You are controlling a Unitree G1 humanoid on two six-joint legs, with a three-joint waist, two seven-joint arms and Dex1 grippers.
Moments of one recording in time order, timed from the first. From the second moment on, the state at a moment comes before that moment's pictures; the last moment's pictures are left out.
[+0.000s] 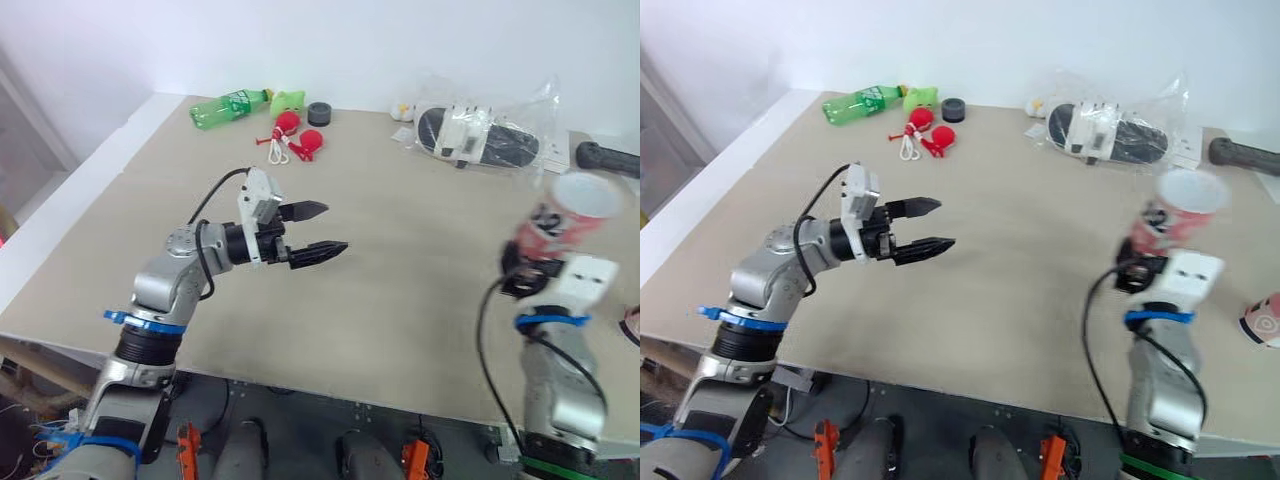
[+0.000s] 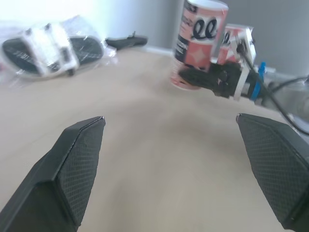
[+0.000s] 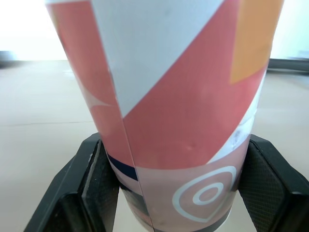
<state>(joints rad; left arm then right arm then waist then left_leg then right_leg) -0.69 0.29 -0.10 0.02 -0.51 0.47 -0.98 -0.13 -0.28 -0.53 -0.11 0.23 0.18 0.04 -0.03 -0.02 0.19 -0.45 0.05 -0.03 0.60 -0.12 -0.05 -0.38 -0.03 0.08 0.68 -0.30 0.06</state>
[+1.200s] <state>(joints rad) -0.66 0.26 -0.16 0.09 -0.42 0.39 -0.95 0.09 -0.27 -0.59 -0.24 0.33 0.21 -0.07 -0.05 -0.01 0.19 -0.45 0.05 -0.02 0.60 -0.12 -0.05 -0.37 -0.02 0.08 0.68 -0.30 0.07</state>
